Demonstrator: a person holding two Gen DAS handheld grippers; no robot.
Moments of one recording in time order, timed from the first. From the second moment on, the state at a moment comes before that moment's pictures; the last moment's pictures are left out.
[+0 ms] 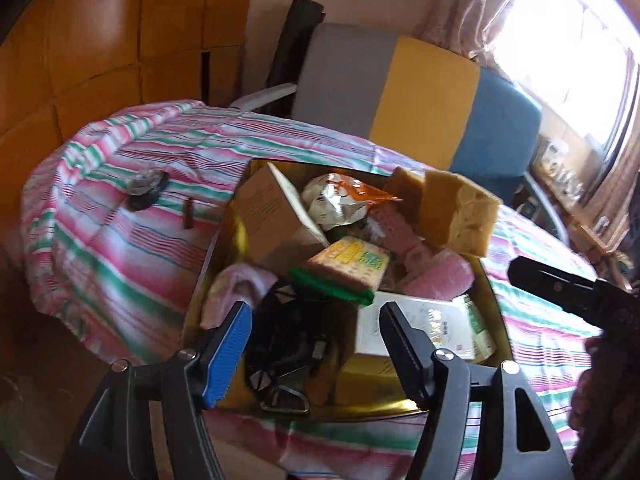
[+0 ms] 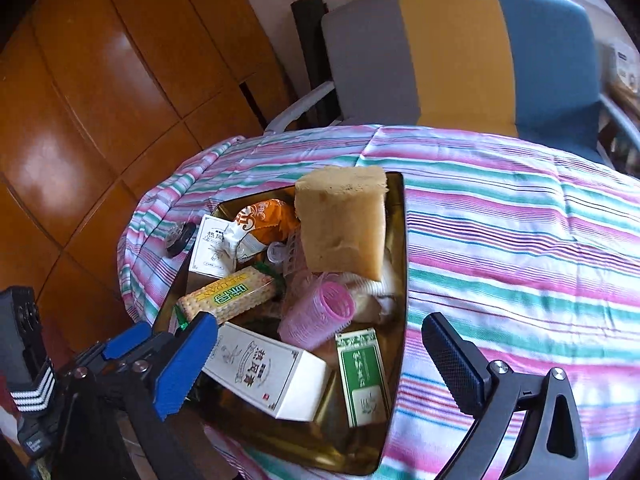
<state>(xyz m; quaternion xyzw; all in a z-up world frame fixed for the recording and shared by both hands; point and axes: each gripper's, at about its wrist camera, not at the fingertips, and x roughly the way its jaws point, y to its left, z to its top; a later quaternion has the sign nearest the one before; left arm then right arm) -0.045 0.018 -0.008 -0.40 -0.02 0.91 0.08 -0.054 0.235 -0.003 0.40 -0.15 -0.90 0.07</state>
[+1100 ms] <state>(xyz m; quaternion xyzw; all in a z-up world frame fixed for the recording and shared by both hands) -0.001 0.017 0.028 -0.35 0.03 0.93 0.02 -0.009 0.183 -0.003 0.42 -0.04 -0.90 0.06</state>
